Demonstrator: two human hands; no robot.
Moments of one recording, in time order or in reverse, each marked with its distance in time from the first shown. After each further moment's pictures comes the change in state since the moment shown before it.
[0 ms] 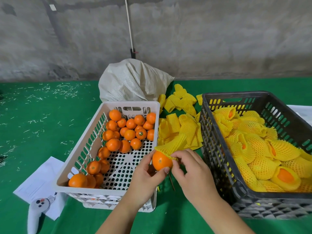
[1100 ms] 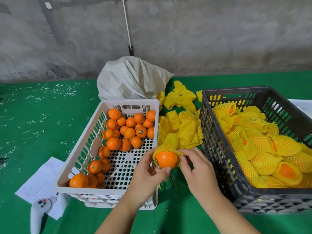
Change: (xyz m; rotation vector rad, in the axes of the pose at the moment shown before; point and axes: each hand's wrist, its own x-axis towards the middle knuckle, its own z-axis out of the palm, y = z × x) left_hand 0.002 -0.009 -0.002 -0.077 -0.063 -0.010; right_hand -0.008 0.029 0.012 0.143 0.060 0.134
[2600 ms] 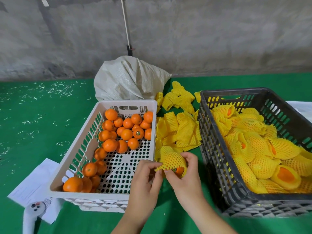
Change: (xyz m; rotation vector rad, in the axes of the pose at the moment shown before) left_hand -0.013 -0.009 0.015 0.544 0.263 0.378; right_hand -0.017 -0.004 0.031 0.498 -0.021 0.565
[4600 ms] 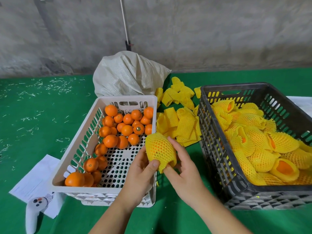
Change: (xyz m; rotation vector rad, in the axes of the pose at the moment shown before) left_hand 0.021 0.015 -0.022 -0.612 -0.195 -0.368; right_hand -0.002 -0.018 -0.004 -0.076 -0.334 -0.160
